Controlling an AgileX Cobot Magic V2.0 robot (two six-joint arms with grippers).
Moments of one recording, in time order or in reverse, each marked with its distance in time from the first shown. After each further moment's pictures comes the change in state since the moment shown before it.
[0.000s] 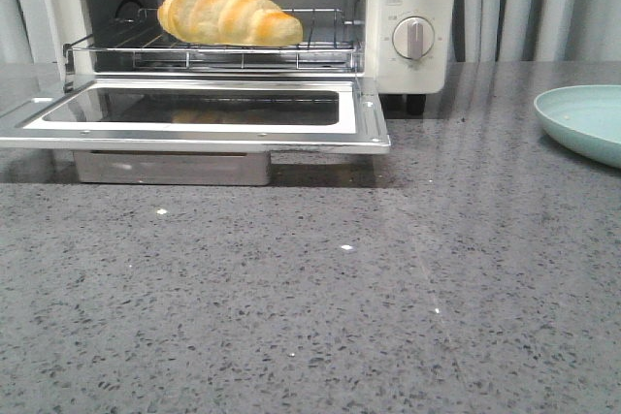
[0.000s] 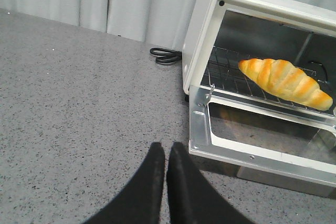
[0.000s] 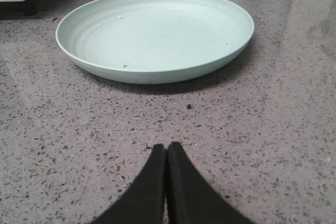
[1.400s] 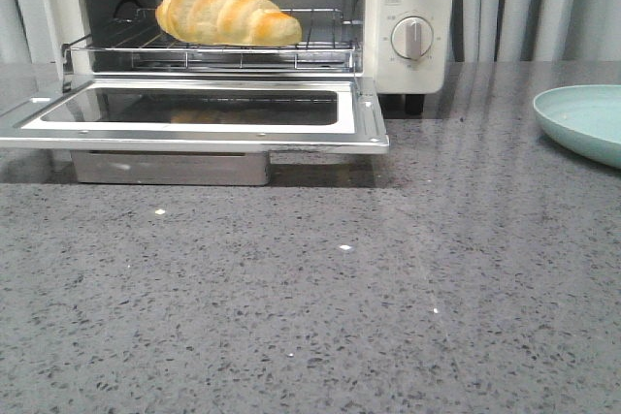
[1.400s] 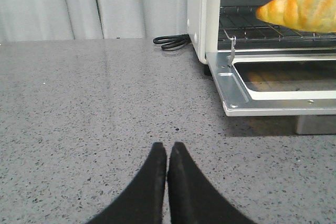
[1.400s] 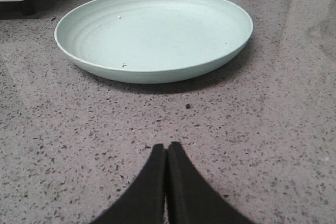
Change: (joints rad) left arm -0.123 0.000 0.432 0.184 -0.513 0.103; right arm 0.000 0.000 0.000 0.000 0.000 0.000
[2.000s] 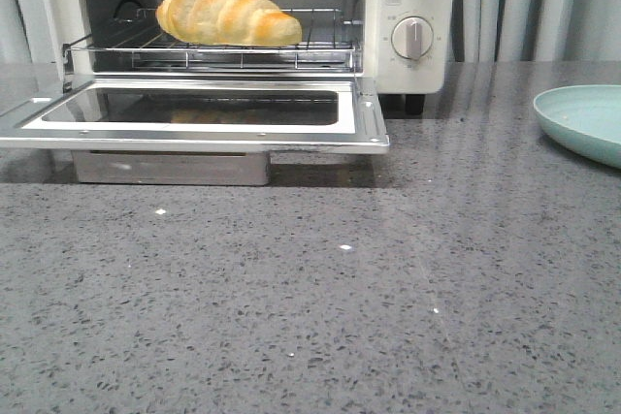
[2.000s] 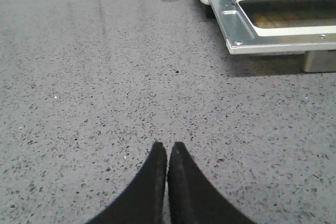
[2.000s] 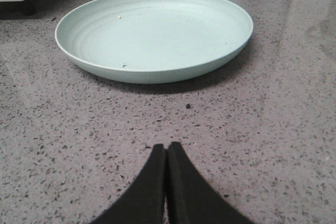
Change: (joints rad) left arm 0.000 0.000 0.000 -0.003 0.170 0.029; right arm 0.000 0.000 0.000 0.000 0.000 0.003
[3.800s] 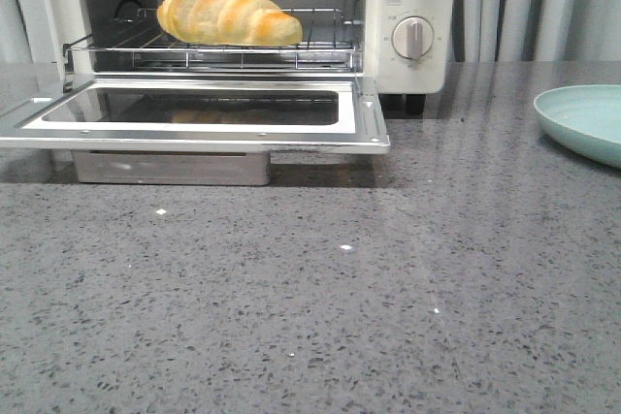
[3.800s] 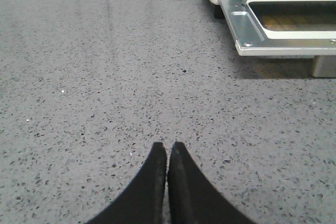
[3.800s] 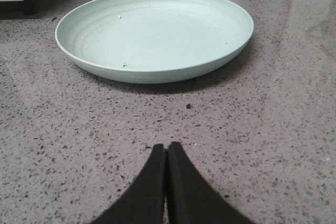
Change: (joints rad) left arm 0.030 0.000 0.000 -0.035 0.002 0.000; right arm 0.000 0.000 0.000 0.000 0.000 -0.002
